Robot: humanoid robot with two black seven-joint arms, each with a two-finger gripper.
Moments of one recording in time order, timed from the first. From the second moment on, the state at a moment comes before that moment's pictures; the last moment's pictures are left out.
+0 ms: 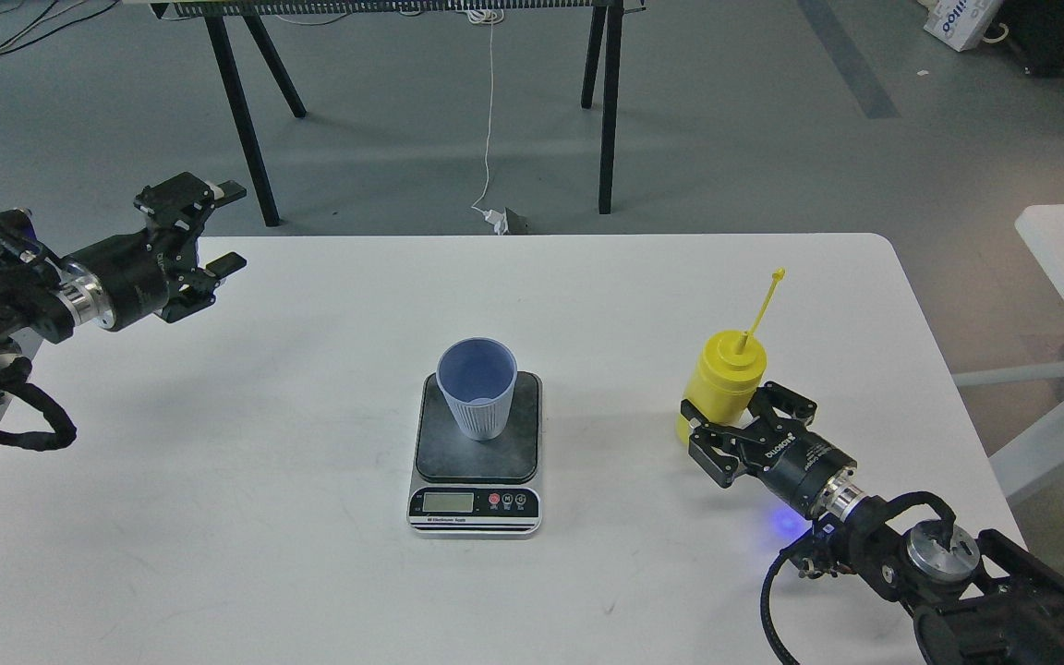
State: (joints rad) left arm -0.90 0.64 -0.11 -0.64 0.35 -0.49 -0.49; right arm 0.34 -0.21 0.96 0.73 0.64 0.49 -0.49
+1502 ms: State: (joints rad) left arm -0.89 0.64 -0.12 -0.65 0.34 -0.49 -0.49; right arm 0.81 0.00 0.73 0.80 -0.48 0.16 -0.07
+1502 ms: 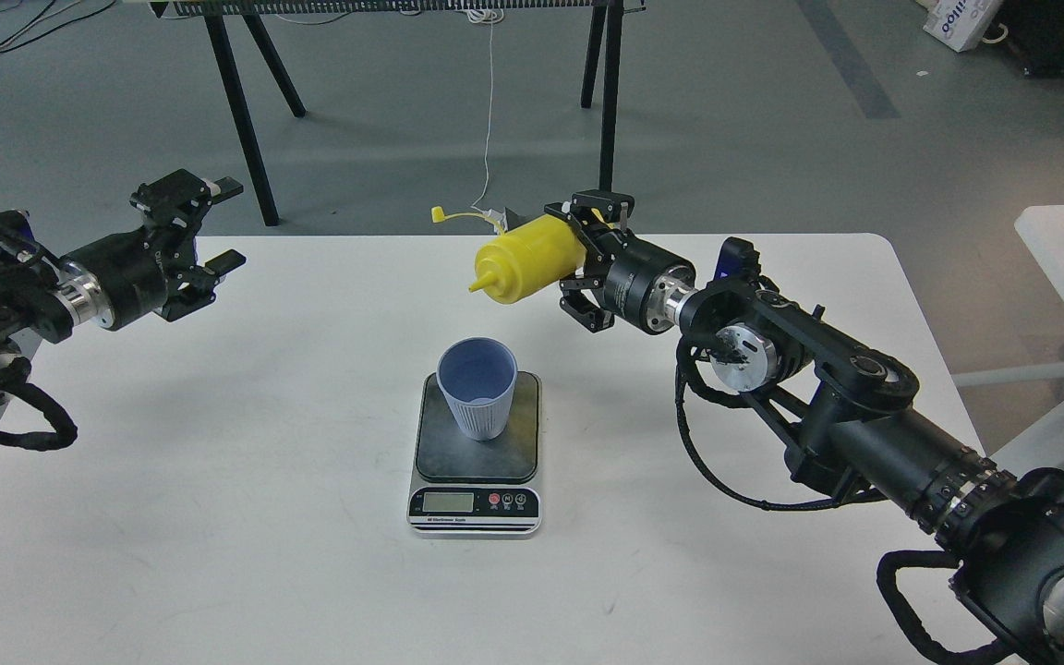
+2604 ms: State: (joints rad) left arm -0.88 0.65 -0.12 -0.65 0.34 -0.49 -0.49; right arm 1.04 0.00 0.35 0.79 -0.81 0.04 -0.07
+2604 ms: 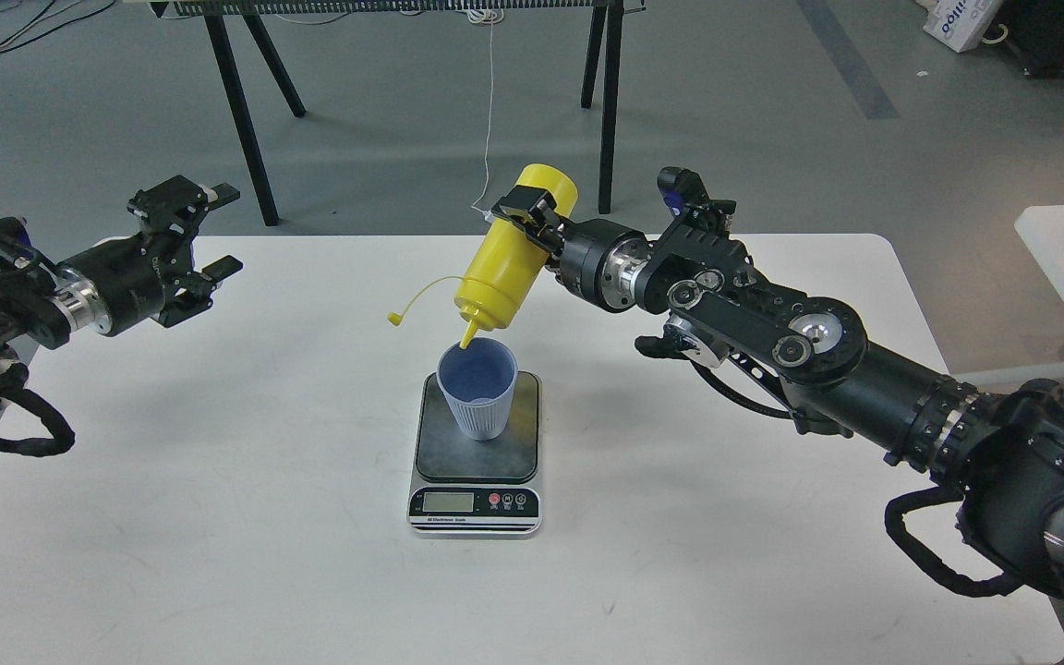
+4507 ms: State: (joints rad) left arm -0.88 0.63 -0.12 -0.65 0.35 -0.49 -0.49; right arm 0.46 -0.23 1.18 0.82 0.51 0.48 -0.42
